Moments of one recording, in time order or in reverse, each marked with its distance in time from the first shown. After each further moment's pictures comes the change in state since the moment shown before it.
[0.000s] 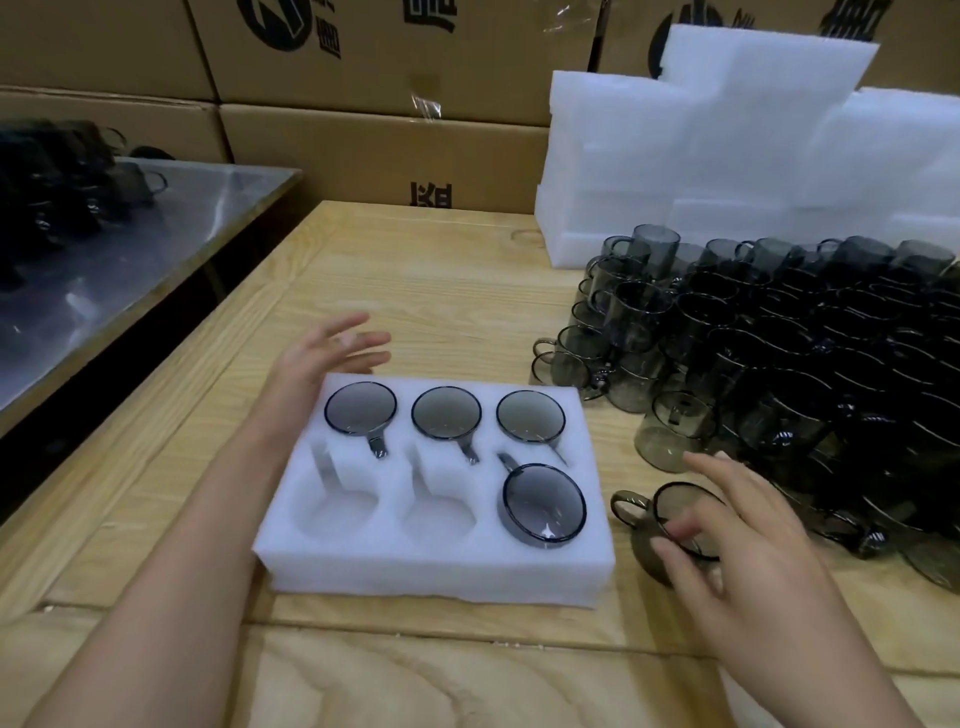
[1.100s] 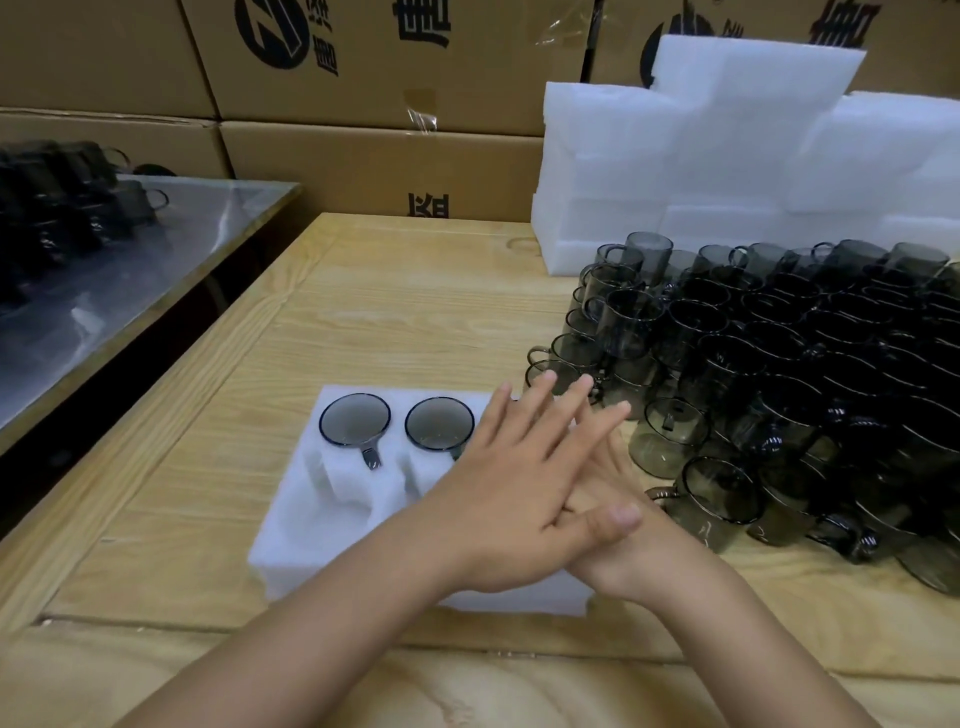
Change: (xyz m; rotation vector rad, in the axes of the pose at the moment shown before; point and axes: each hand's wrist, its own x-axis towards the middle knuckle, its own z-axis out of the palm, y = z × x) left_hand -0.079 0.024 0.132 1.191 -0.634 0.453; right_hand 0.062 -0.042 0.037 -0.006 -0.466 -0.293
